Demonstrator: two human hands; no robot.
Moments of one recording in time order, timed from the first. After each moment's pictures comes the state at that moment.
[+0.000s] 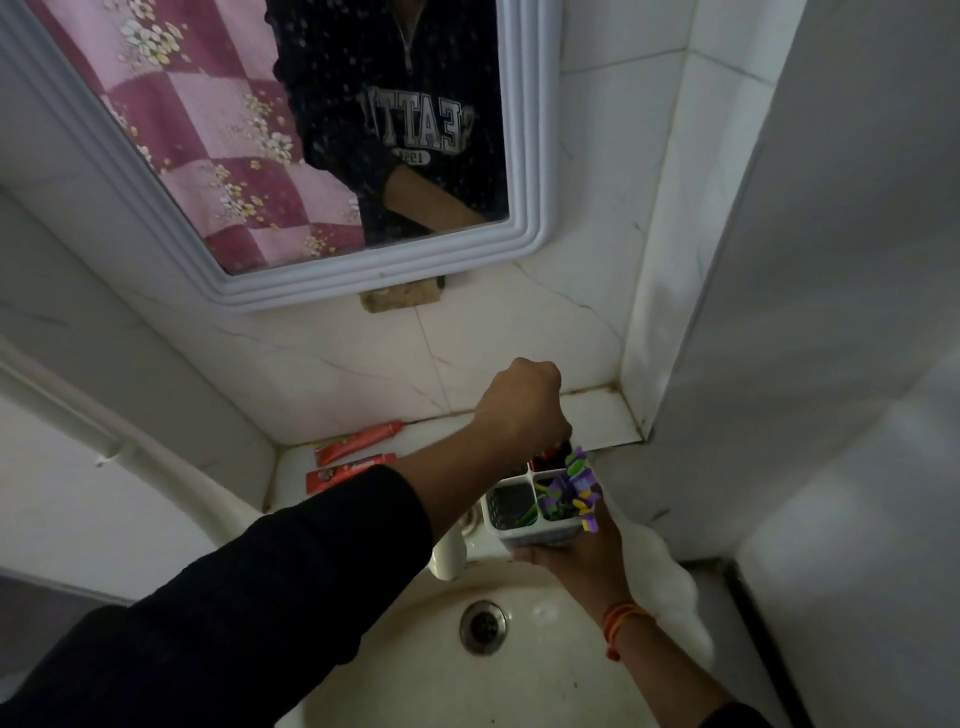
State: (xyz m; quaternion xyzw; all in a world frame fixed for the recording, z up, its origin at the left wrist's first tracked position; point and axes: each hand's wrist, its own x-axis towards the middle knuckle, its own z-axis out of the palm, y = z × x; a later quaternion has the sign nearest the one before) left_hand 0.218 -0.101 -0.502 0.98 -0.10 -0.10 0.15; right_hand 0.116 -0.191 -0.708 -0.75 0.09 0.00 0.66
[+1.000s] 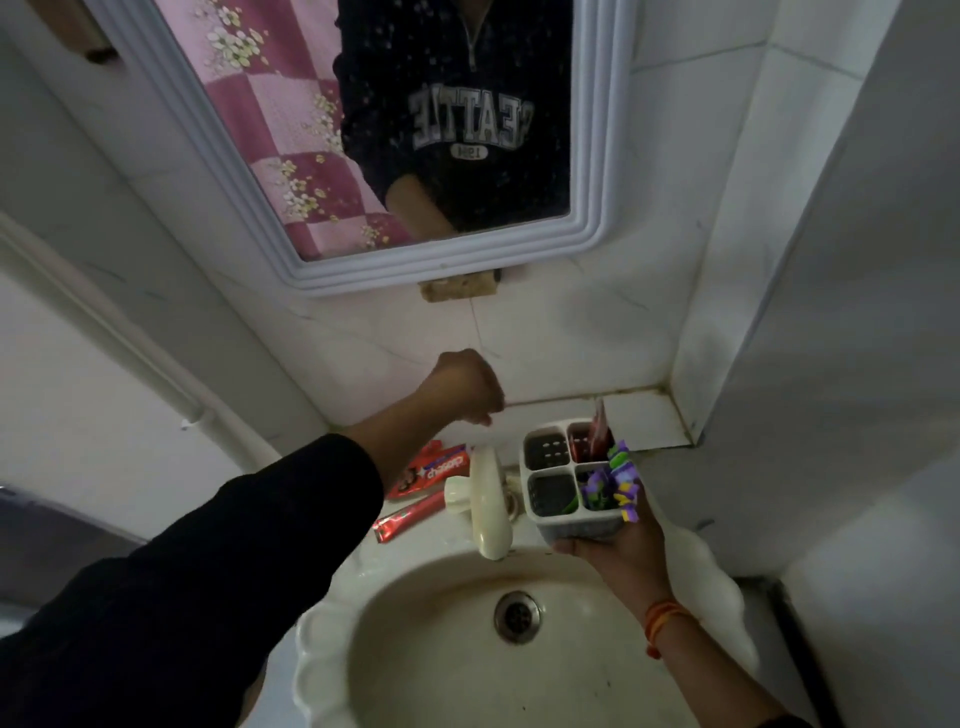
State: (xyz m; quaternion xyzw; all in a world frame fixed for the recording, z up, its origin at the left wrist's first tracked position) left_hand 0.248 0.009 -0.505 0.94 0.07 -0.20 0.26; right_hand 0.116 -0.190 -0.698 -0.77 0.09 0.01 0.63
